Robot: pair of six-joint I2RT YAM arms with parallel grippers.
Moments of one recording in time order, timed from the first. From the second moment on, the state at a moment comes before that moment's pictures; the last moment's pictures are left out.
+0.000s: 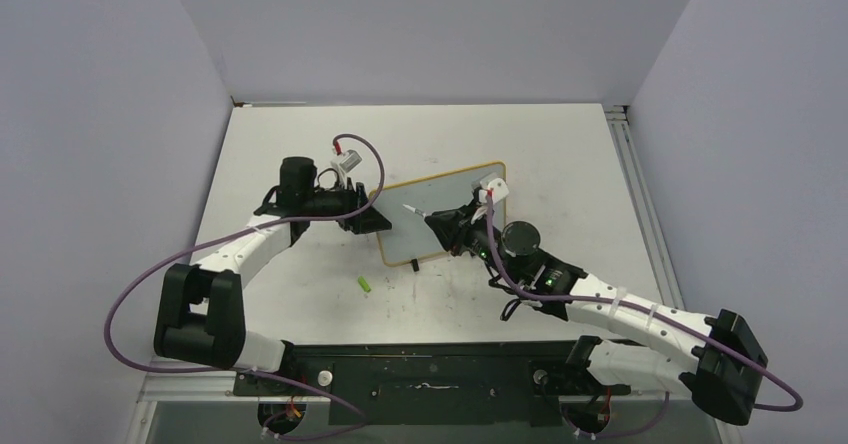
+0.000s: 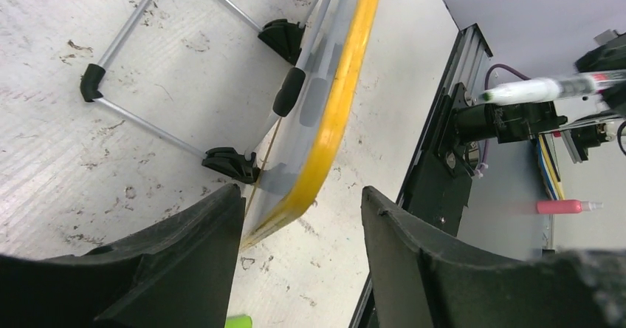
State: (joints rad) left arm -0.21 1.43 0.82 -0.04 0.96 -0.22; right arm 0.94 1.04 0.64 0.37 0.15 0.31
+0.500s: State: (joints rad) left arm -0.19 1.41 0.87 -0.20 0.90 -0.12; right arm 0.97 1.21 0.68 0.39 0.15 0.26
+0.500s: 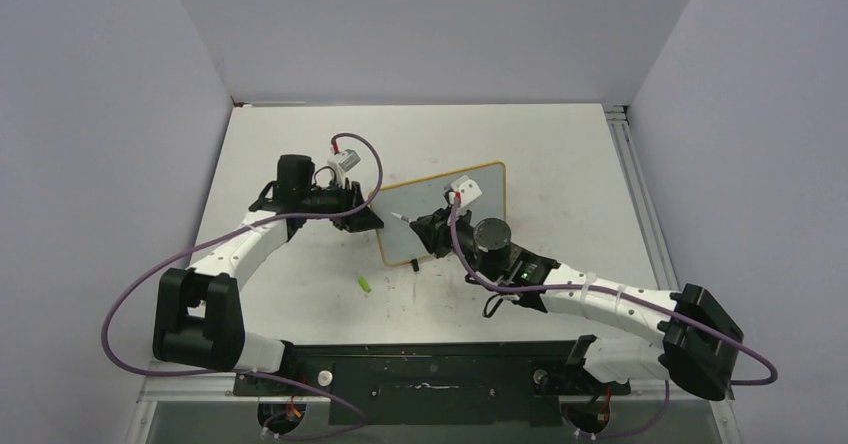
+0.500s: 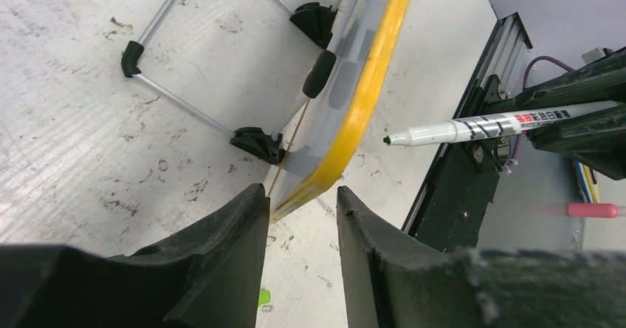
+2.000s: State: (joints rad) left arm -0.24 1.34 0.89 -0.25 0.71 -0.03; right arm 1.00 1.32 0.75 0.45 0.19 0.21
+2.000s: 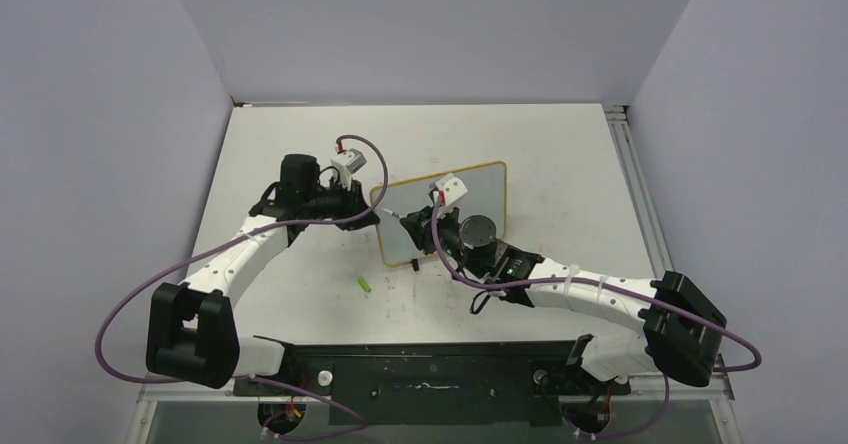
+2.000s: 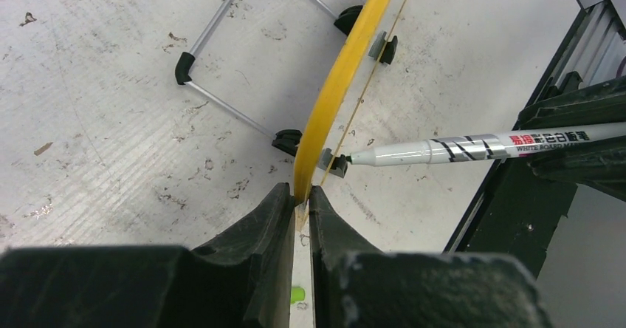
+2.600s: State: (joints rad) left arm -0.27 1.34 0.89 -0.27 0.67 -0.01; right arm 1.00 1.32 0.74 0.44 0.21 0.20
